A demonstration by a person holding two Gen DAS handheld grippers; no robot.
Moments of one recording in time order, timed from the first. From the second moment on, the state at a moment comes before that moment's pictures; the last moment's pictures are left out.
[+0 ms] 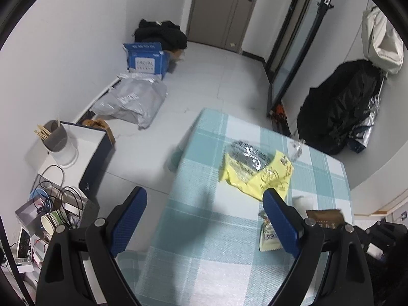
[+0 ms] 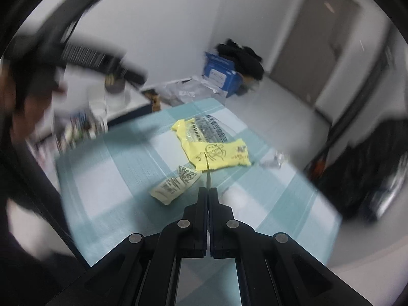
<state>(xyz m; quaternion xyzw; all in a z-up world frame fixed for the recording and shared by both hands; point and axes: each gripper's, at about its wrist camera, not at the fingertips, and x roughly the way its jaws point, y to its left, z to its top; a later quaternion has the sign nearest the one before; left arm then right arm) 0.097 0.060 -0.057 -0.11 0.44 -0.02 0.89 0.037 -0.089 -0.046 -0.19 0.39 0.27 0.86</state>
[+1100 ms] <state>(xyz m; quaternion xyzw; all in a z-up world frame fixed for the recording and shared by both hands) 0.121 -0.031 -0.105 -0.04 0.54 -0.06 0.84 0.037 -0.212 -0.071 0.11 0.47 0.25 0.84</state>
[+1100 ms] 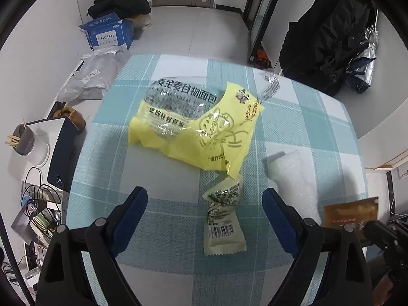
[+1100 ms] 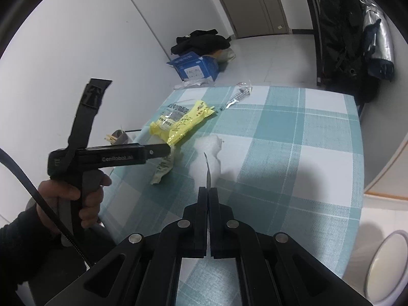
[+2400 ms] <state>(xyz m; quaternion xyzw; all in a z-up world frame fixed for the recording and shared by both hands) 0.095 -0.013 -0.084 -0.10 0.52 -0.12 0.84 0.026 -0.216 -0.052 0.10 0.44 0.25 0.85</state>
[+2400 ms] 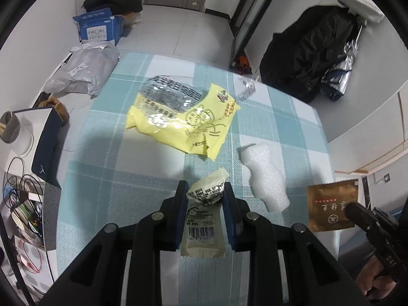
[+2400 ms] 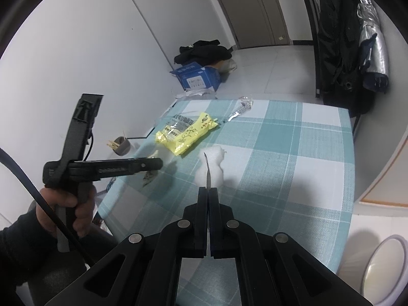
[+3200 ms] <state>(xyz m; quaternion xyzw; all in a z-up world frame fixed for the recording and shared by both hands) 0.072 -0.030 -0.031 -0.12 0.46 -0.16 0.86 0.008 -0.244 -0.009 0.13 0.40 0.23 0.88</state>
